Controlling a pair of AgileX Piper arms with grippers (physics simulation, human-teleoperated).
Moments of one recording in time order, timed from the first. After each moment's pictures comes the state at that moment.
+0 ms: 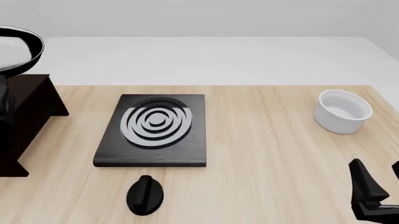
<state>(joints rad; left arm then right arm) 0.20 0.91 -0.30 -0.67 -1.35 -0.01 0.05 0.00 -0.04 0.03</state>
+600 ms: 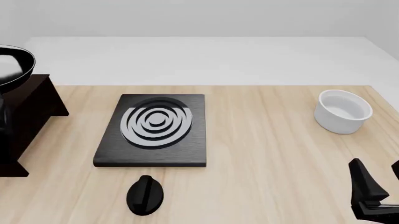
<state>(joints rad) 0.29 1.02 -0.23 -0.81 -1.40 -0.01 0.06 0.00 -0.04 0.04</state>
